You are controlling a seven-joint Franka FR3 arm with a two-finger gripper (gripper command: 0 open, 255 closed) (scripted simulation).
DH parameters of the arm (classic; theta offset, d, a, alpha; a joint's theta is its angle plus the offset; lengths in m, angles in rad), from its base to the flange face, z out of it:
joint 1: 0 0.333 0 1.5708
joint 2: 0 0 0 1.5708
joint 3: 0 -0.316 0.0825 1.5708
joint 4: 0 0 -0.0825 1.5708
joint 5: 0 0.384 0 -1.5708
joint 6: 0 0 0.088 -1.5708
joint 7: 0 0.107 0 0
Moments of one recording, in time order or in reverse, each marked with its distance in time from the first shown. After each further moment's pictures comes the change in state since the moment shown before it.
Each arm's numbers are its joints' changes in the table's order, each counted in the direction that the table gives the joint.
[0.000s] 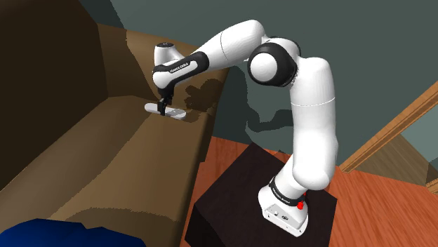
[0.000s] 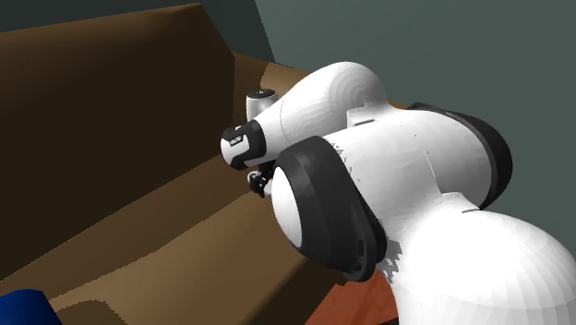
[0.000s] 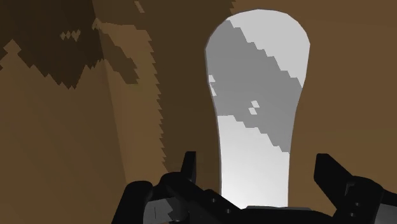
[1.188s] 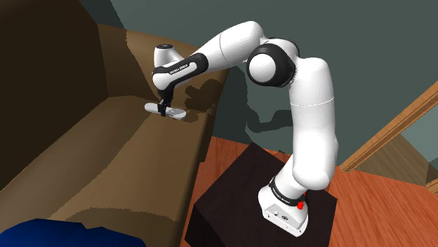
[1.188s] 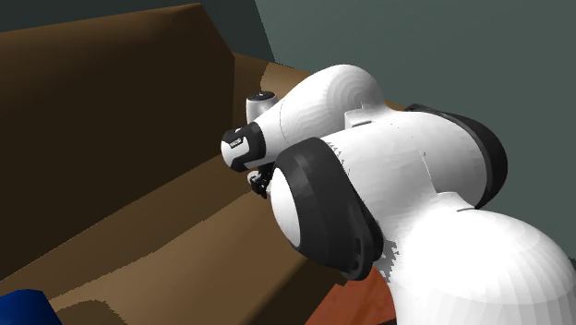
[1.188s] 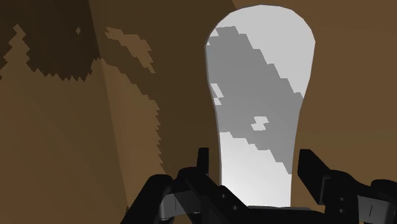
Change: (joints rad) arm 0.001 -0.012 0.000 -0.002 -0.001 -0.010 0.002
